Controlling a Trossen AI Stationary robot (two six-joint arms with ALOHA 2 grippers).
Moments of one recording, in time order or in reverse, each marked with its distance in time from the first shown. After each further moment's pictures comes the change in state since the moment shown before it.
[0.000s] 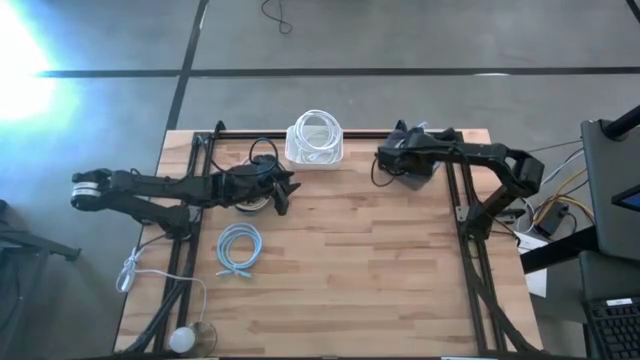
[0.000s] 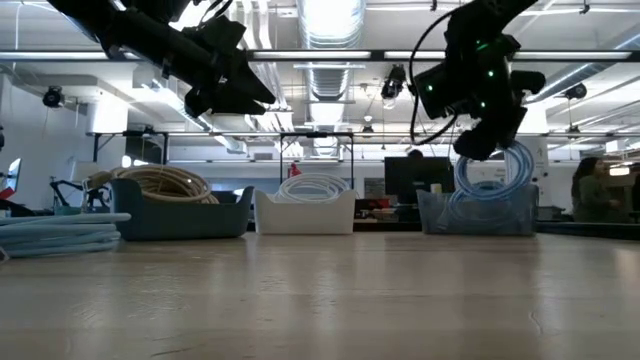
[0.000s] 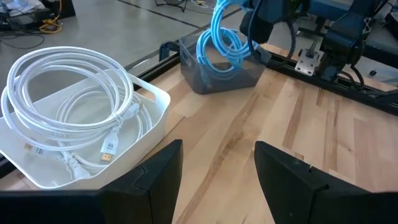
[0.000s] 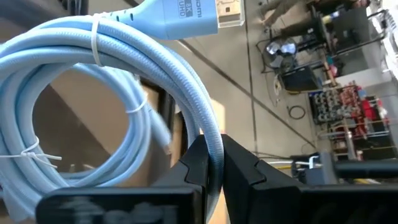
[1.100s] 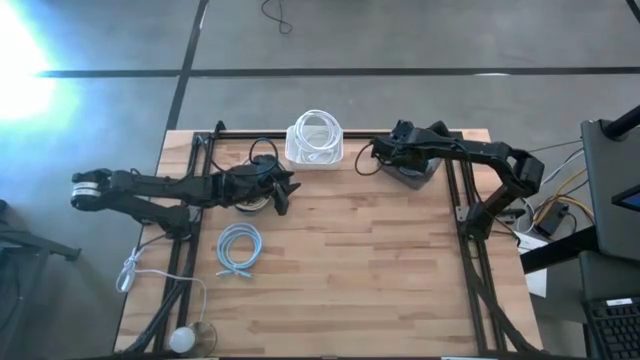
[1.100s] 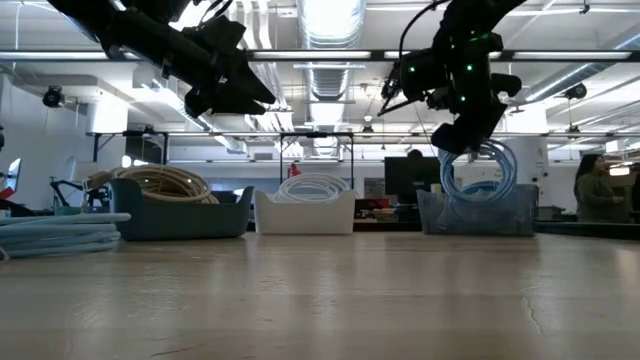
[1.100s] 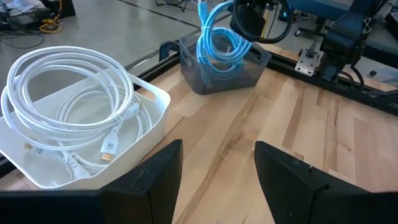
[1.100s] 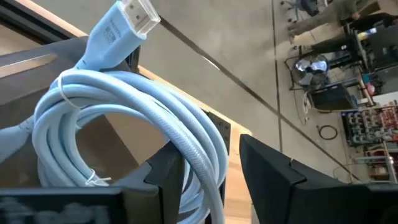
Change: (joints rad) left arm -0.001 0.000 0.000 0.000 0.000 -0.002; right arm -0.008 0.000 0.074 0.202 -0.046 -0.235
